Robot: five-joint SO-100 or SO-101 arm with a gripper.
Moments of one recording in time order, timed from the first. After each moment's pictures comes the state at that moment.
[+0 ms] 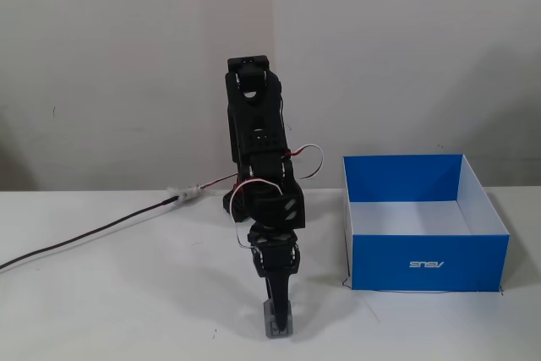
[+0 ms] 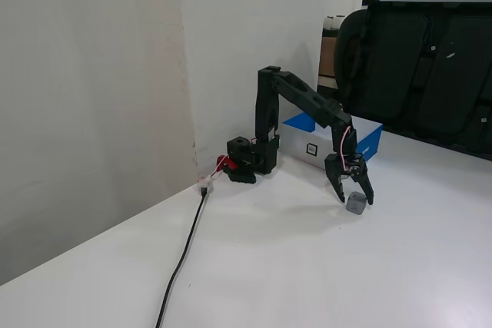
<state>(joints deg) -11.1 78.9 114.6 61.6 -2.4</state>
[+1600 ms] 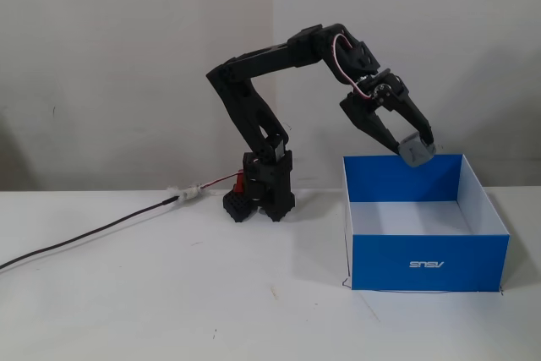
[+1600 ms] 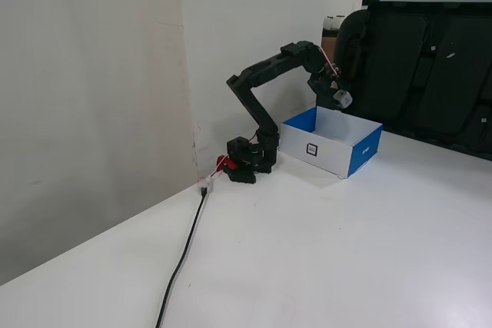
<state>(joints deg) -65.9 113.8 103.5 81.9 -1.8</state>
